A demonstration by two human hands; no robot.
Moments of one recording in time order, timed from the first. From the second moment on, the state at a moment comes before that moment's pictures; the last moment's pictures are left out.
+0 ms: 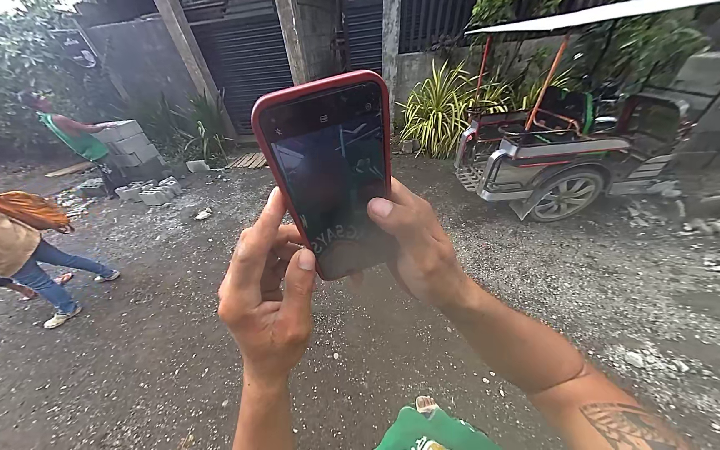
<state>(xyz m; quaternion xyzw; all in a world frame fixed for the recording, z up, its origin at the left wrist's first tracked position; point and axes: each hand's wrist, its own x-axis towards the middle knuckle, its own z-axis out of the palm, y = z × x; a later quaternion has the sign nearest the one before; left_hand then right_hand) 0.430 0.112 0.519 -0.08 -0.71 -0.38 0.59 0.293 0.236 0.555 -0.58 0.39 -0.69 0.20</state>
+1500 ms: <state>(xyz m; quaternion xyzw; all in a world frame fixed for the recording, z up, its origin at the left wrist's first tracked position) 0.431 0.116 0.518 -0.09 -0.71 -0.39 0.59 0.301 0.238 0.556 -0.54 0.40 -0.72 0.17</state>
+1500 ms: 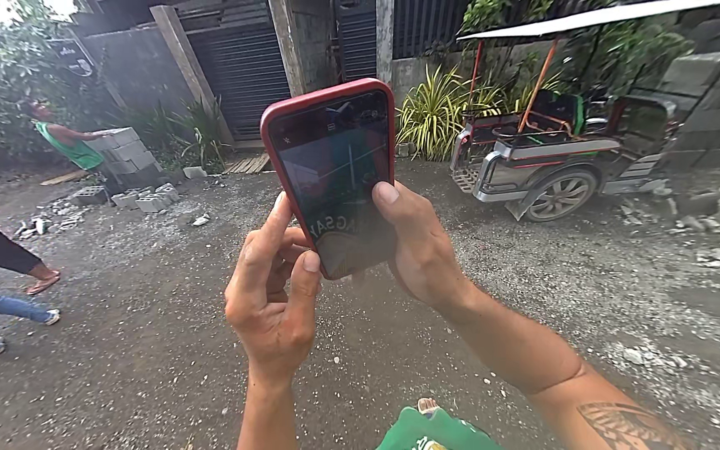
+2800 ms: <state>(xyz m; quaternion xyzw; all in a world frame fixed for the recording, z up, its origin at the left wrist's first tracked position) 0.445 0.150 0.617 -0.19 -0.72 -0.35 0.56 0.325 0.291 0.628 -0.65 0.33 -0.69 -0.04</state>
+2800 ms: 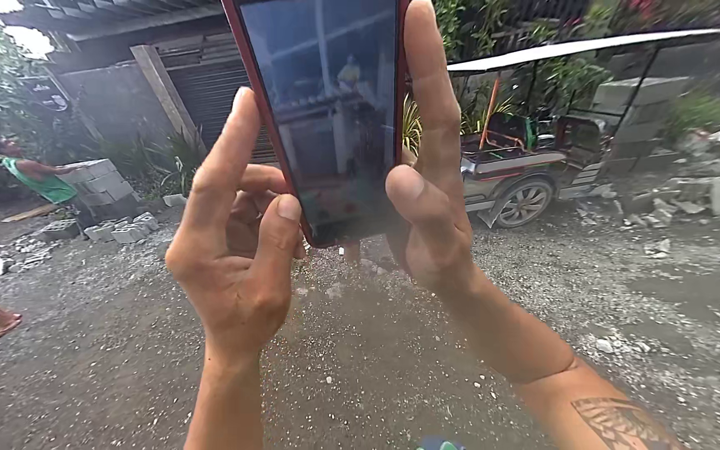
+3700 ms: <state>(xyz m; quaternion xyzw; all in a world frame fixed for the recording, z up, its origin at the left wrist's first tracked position) 0.546 0.349 0.610 -0.17 -0.73 -0.35 0.56 0.419 0.483 0.621 -0.65 0.31 -0.69 0.02</state>
